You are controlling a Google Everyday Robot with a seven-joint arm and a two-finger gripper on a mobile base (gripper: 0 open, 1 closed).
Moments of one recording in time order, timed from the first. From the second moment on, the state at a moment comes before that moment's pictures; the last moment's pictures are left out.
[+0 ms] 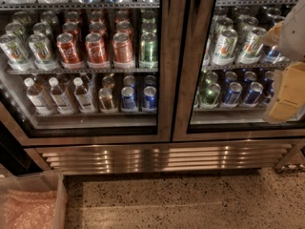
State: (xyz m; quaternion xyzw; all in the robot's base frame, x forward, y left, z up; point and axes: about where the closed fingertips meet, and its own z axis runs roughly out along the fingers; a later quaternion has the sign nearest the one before) arm 0.438 -0.217 0.976 -0.60 0.78 -0.03 0.16
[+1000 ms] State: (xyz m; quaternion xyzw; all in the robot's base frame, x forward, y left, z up) arm 0.484 -0.164 0.996 -0.62 0.75 0.02 0.23
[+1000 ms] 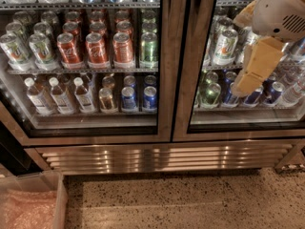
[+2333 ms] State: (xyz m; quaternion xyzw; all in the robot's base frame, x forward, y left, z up) arm 0.542 -0.113 1.009 -0.61 0.72 0.07 0.31
